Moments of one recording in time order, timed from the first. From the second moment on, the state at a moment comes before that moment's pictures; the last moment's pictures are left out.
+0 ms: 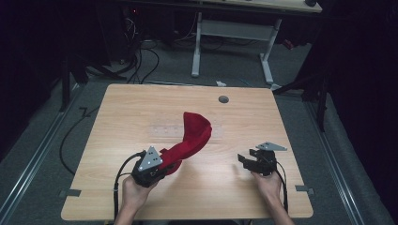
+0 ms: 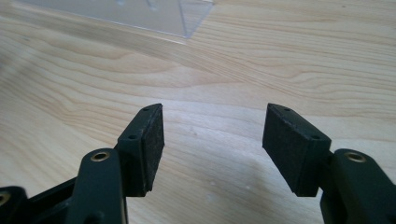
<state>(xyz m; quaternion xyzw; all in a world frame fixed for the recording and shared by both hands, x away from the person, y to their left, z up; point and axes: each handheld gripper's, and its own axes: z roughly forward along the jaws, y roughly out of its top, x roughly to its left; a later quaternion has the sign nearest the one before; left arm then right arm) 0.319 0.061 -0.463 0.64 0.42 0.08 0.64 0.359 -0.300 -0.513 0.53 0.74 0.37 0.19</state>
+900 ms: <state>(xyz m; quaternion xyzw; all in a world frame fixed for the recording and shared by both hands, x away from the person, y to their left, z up) 0.347 0.081 -0.444 0.58 0.47 0.09 0.67 0.357 -0.300 -0.531 0.53 0.75 0.32 0.24</state>
